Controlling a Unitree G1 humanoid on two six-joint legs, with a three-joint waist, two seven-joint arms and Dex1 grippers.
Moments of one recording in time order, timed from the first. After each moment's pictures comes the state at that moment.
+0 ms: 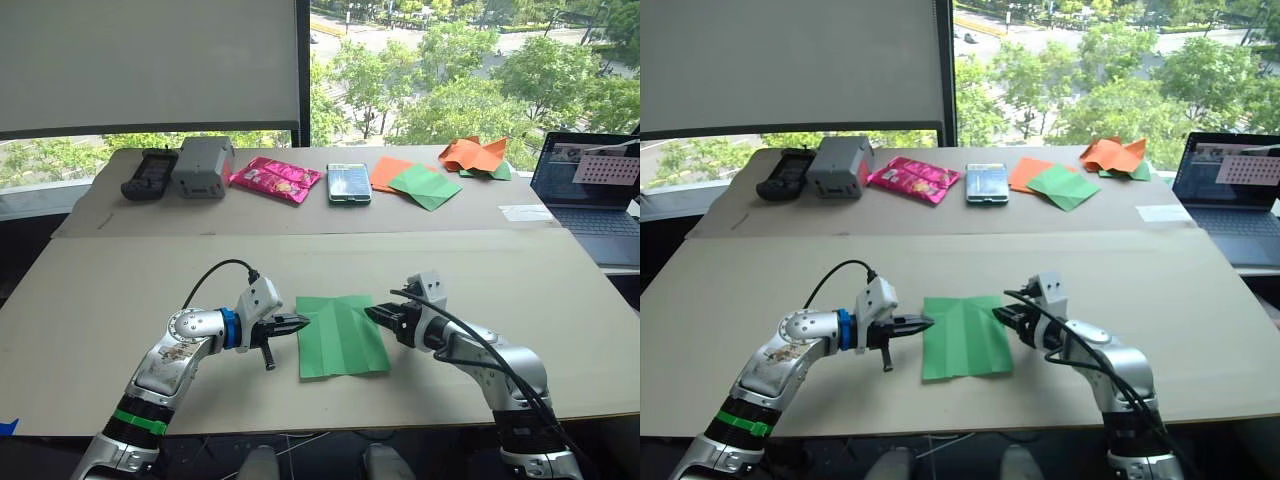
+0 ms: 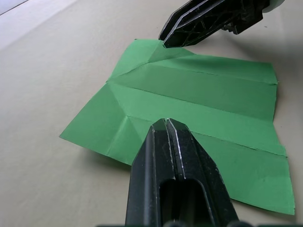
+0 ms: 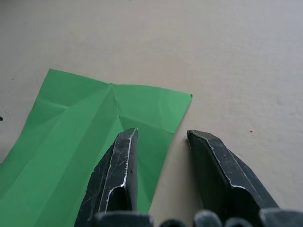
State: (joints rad) left arm -0.28 0.52 -0.17 -0.08 -0.24 0.39 -0.99; right arm -0.27 -0.33 -0.03 -0.14 0.47 0.89 0.48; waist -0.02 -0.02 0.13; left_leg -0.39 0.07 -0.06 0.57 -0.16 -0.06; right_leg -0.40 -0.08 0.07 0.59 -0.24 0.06
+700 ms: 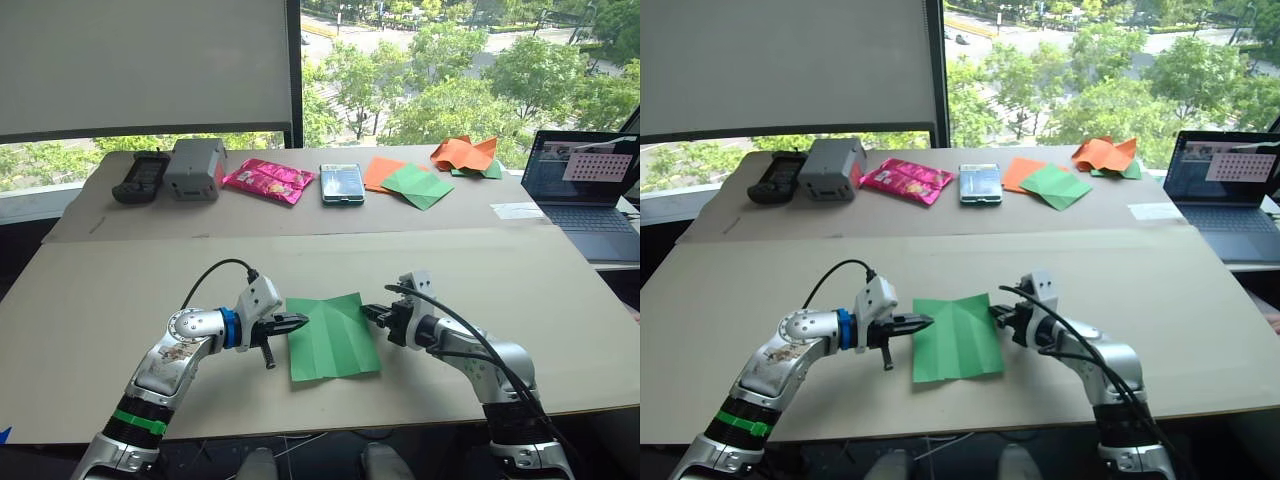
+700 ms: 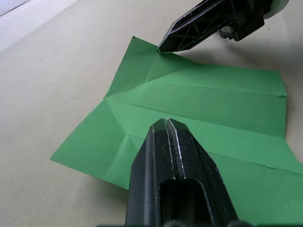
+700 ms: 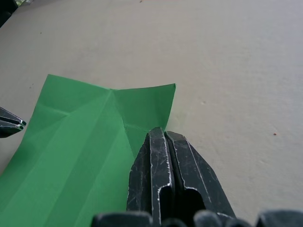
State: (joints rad) left arm -0.28 0.52 -0.17 -0.08 -0.24 0.39 -0.97; right arm -0.30 -0.29 -0.01 -0.09 0.48 0.88 0.50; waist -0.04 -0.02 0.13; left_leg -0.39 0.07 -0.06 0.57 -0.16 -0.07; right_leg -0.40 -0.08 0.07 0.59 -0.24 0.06
